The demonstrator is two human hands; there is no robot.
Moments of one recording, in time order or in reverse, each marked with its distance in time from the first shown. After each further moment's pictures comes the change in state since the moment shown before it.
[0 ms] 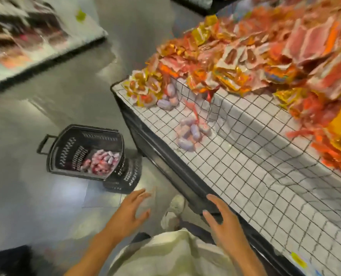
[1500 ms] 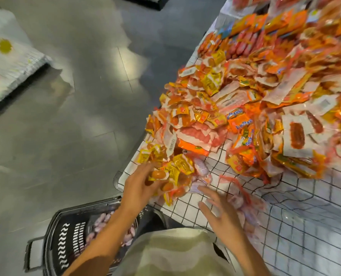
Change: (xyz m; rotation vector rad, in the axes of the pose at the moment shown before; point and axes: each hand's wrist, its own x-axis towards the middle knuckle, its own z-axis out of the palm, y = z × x) left_hand 0.428 -0.057 -0.297 -0.205 0.204 0.405; right_hand 0.330 -0.277 0.059 0.194 0.381 -0.096
